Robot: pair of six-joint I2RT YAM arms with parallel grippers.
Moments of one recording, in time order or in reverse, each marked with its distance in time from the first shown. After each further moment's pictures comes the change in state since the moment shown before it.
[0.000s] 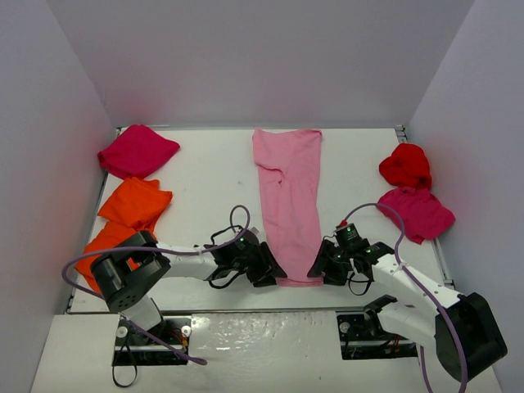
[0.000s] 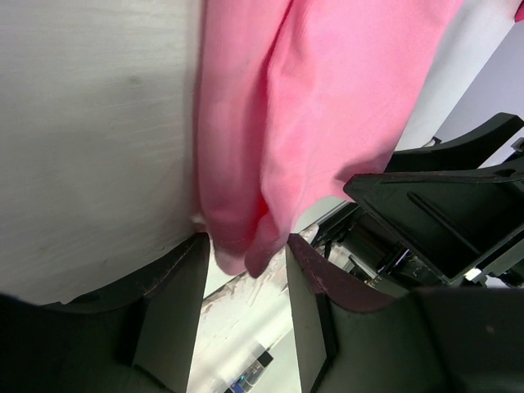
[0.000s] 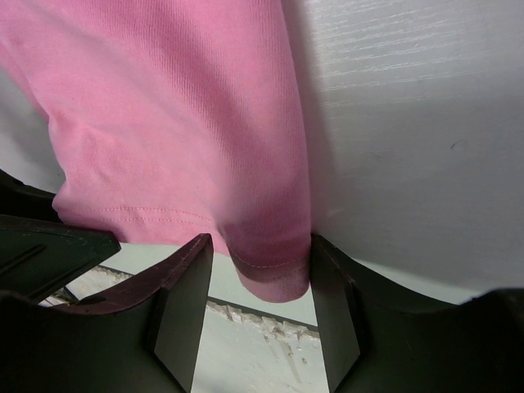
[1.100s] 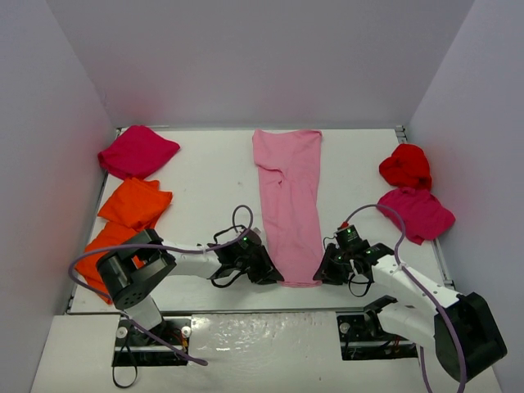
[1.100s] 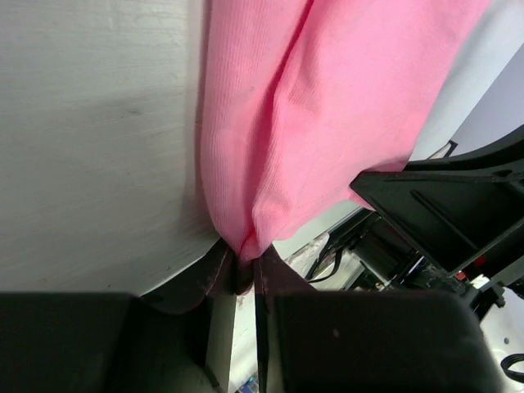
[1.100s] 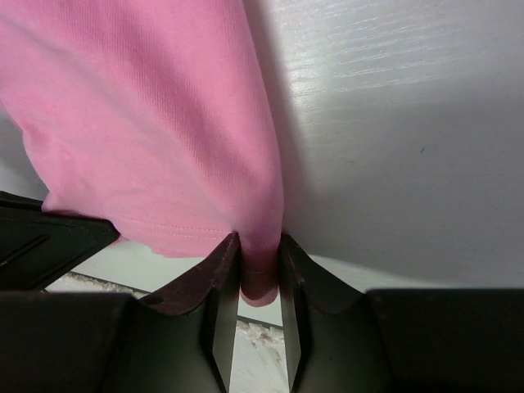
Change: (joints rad) left arm 0.000 0.044 0.036 -0.014 0.009 0.023; right arm 0.000 0.003 -0.010 -0.002 0.025 -0.008
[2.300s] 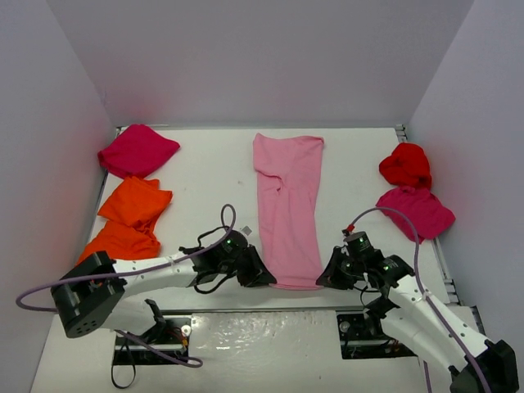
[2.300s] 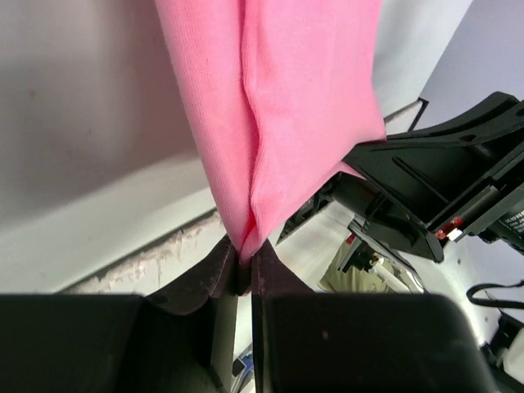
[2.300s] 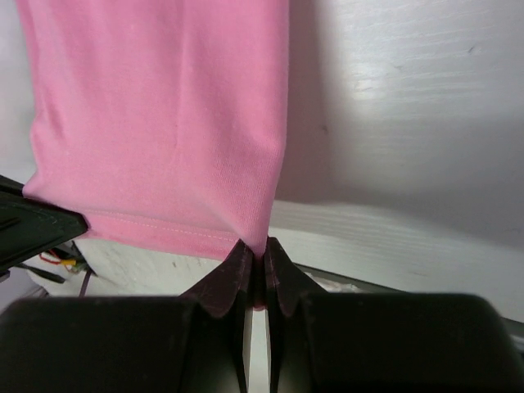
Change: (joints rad) left arm -0.019 -0.326 -0.082 -0.177 -0.015 0.001; right arm 0.037 -0.317 0.004 -0.201 -0.044 0.006
